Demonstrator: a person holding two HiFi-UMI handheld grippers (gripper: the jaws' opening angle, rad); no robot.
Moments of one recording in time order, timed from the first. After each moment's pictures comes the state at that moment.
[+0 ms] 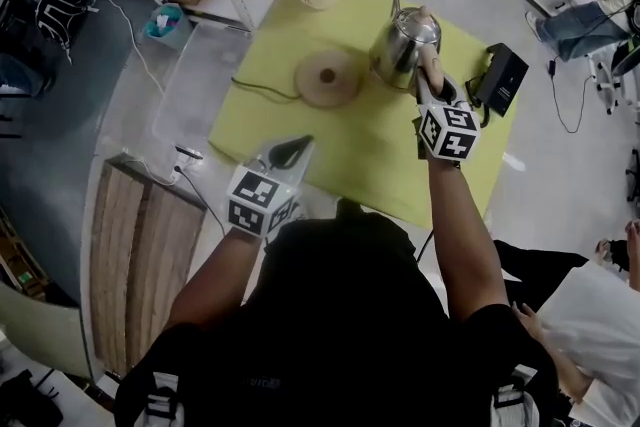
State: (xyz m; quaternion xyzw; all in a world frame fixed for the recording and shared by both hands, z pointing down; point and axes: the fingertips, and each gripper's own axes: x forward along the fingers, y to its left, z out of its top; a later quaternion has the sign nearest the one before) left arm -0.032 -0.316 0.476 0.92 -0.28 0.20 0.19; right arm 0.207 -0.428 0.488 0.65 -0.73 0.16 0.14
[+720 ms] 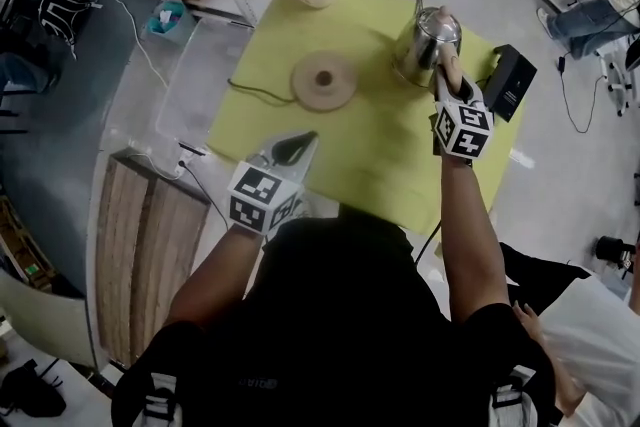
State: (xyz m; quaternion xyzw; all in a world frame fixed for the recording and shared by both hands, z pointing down) left arm -0.002 -0.338 0.482 0.91 -0.28 0.22 0.20; right arm 0.271 -0.448 0.511 0.67 -0.71 0.15 0.15
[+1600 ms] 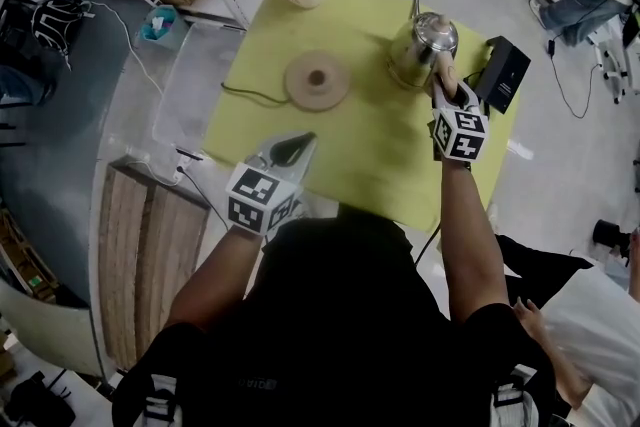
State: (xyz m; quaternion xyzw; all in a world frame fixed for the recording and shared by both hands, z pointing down) left arm 0.004 -0.334 0.485 0.92 -0.26 0.22 0.20; right arm 0.284 -0.424 0.540 0.66 -0.71 0.16 0.18
